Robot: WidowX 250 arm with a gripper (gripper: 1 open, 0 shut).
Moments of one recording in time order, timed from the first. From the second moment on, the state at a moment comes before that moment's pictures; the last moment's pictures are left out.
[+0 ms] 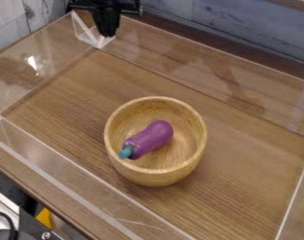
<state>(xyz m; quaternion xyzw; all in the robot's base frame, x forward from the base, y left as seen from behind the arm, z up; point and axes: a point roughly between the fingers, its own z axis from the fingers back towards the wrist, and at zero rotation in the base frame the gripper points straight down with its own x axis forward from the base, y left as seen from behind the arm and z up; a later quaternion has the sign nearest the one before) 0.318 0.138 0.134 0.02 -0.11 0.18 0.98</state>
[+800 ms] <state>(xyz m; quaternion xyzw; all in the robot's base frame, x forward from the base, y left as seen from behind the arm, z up) 0.265 0.102 0.175 0.00 -0.11 0.14 0.98</state>
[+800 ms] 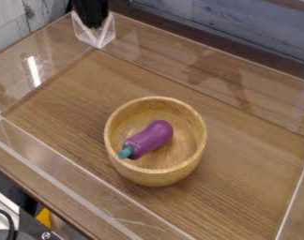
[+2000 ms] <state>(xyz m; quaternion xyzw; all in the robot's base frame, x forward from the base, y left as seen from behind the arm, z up) 0.272 0.123 0.153 0.00 -0.18 0.13 0.97</state>
